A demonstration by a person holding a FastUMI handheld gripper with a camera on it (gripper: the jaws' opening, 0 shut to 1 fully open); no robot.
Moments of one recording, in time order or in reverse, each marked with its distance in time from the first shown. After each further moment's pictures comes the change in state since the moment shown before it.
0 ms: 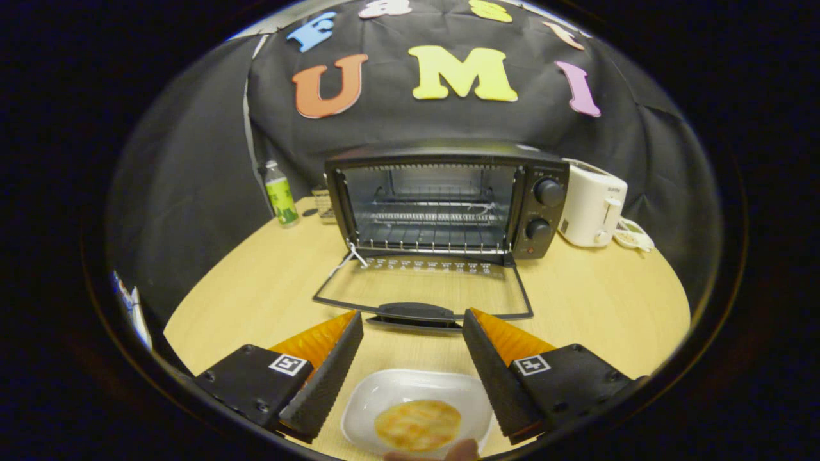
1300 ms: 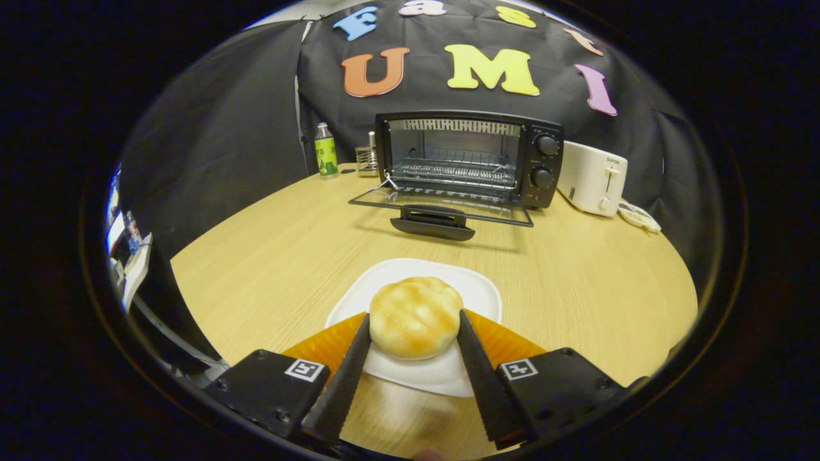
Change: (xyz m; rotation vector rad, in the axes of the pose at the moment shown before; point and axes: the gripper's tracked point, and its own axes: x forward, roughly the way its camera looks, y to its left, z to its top) arm -0.042 -0.003 -0.138 -0.061 0.086 0.119
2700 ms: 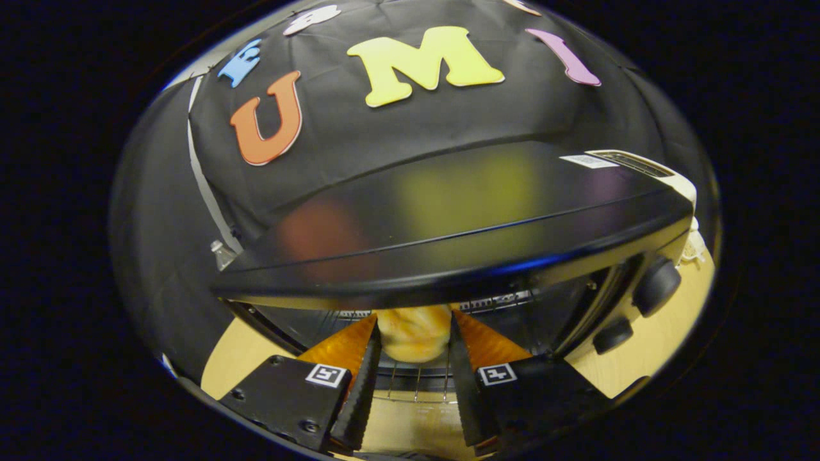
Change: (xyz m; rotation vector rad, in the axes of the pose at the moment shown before) arm 0.237 -0.089 0.251 0.290 -0.091 -0.080
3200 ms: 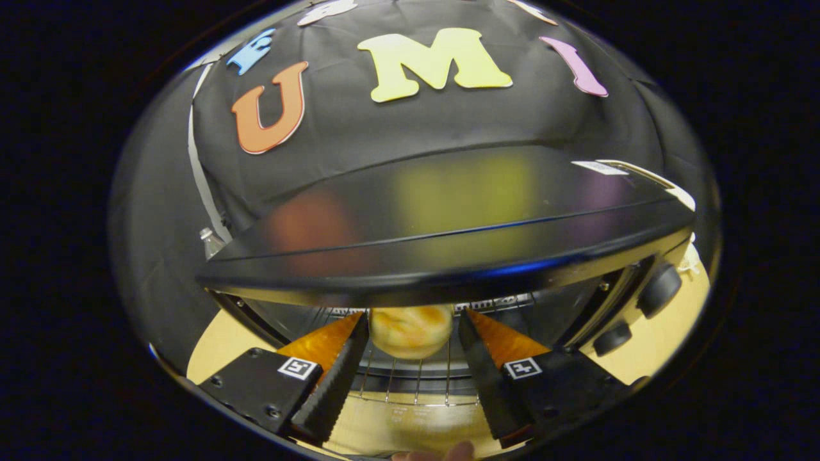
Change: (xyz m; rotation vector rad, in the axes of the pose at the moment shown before) arm -0.017 0.007 0.001 -0.047 -0.031 -0.027
